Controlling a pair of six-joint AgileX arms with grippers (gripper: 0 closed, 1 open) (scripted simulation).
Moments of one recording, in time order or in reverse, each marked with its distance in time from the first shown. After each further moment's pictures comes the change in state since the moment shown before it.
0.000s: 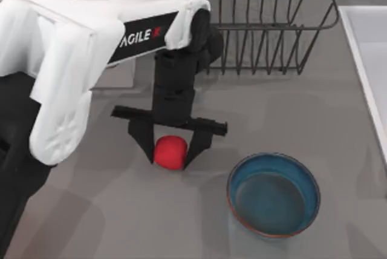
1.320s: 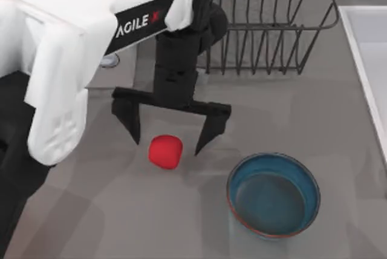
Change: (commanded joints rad) left arm 0.003 0.025 0.126 -0.101 -0.001 0.003; right arm 0.000 0.000 0.000 0.000 0.000 0.000
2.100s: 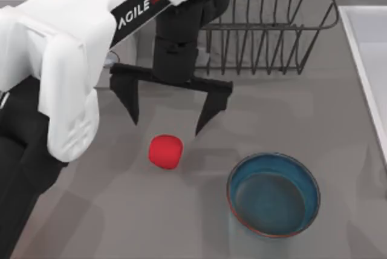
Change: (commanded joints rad) left arm 0.004 0.075 0.320 -0.246 -0.001 0.005; right arm 0.000 0.000 0.000 0.000 0.000 0.000
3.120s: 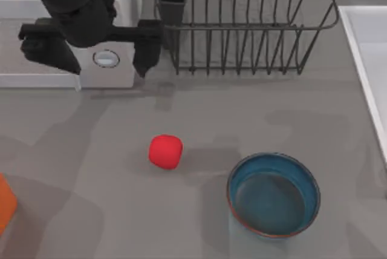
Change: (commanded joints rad) left arm 0.163 -0.752 -0.704 0.518 -0.023 0.125; right arm 0.000 0.000 0.000 0.000 0.000 0.000
